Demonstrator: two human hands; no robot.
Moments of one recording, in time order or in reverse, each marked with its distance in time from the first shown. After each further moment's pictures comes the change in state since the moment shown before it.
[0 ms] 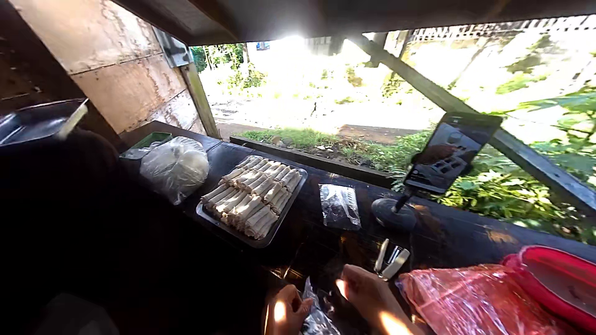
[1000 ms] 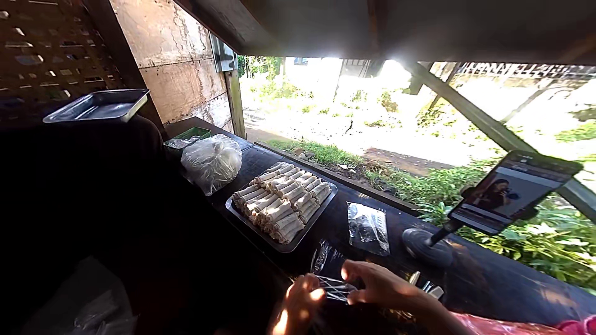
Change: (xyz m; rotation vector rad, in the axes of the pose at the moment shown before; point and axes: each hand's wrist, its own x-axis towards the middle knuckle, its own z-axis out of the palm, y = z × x) left_hand 0.036 -0.022 -0.002 0.276 0.169 0.606; right_hand 0.088 -0.013 -0.030 -0.187 -0.649 -0.121
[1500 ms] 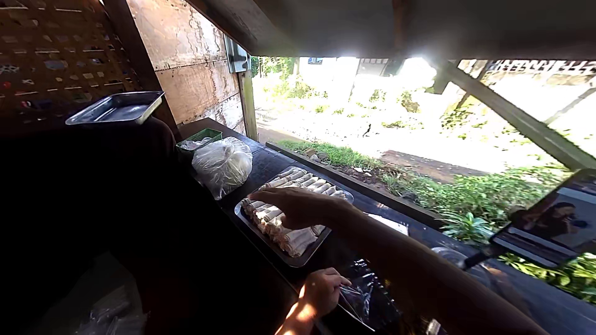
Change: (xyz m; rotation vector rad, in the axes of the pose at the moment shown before) left_hand 0.065 -0.037 0.020 -0.127 -0.092 0.051; right_hand 0.138 -0.181 -0.098 -0.419 -0.124 -0.567
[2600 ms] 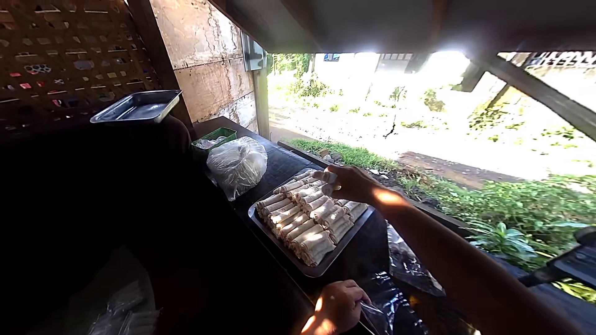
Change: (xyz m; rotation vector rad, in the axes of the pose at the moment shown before) left_hand -0.001 -0.004 0.006 0.018 0.063 0.041; right_hand -0.014 0.135 0.007 -0.019 0.392 0.349
